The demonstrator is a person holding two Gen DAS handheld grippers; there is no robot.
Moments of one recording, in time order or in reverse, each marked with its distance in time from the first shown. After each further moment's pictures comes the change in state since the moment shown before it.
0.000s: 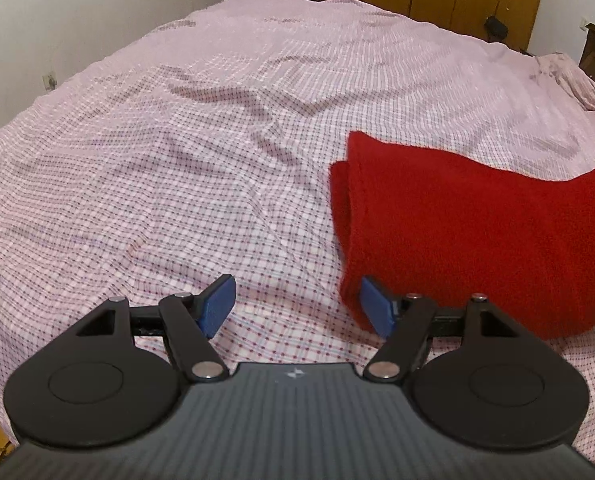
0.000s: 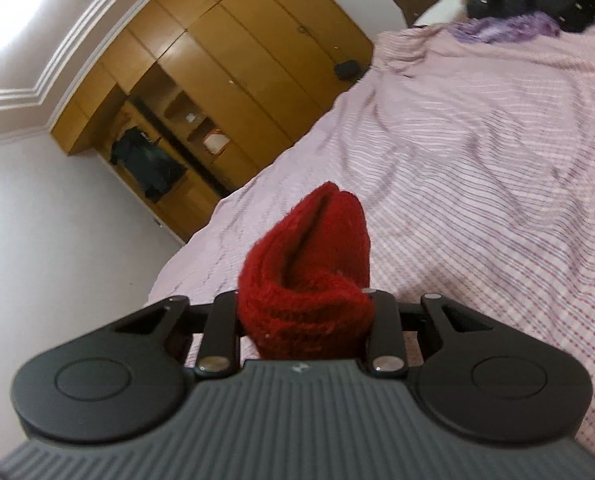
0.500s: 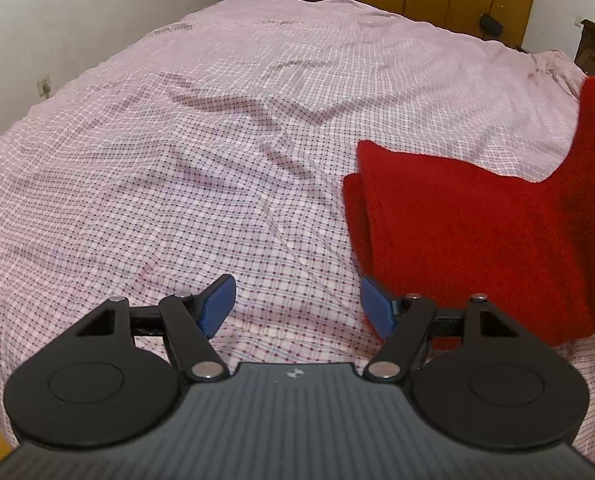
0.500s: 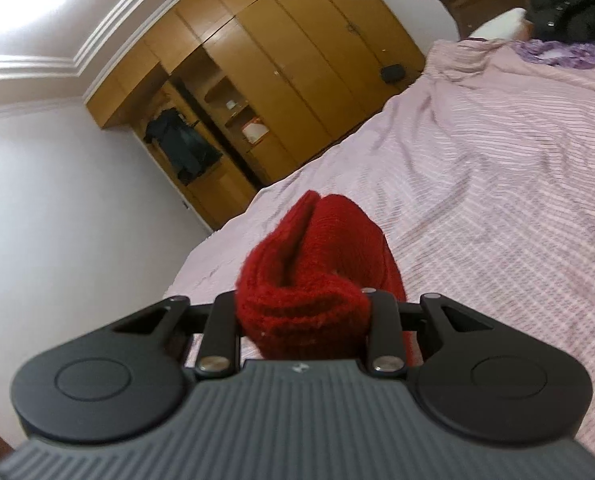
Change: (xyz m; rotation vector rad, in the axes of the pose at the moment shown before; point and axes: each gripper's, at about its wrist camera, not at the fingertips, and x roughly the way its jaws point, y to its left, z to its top) left arm 0.007 0.020 0.013 0.021 0.002 -0.021; right arm 0.012 0.080 -0.013 -0.108 0.014 0.075
